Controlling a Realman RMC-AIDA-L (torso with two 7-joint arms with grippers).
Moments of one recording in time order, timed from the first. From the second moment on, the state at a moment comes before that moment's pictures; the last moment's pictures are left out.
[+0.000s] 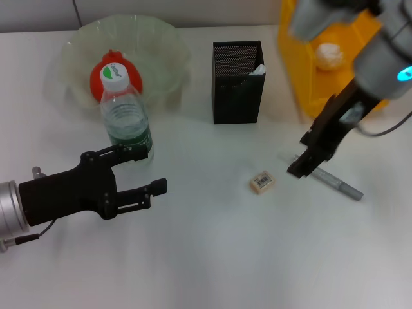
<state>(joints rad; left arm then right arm) -0.39 -2.05 0.72 0.42 1.84 1.63 -1.05 0.87 2.09 -1.33 -1.23 -2.62 -1.79 2.44</state>
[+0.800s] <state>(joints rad) -0.39 -2.05 0.72 0.44 1.86 1.67 -1.05 0.92 2.09 -1.65 -0.91 -2.49 -1.38 2.51</state>
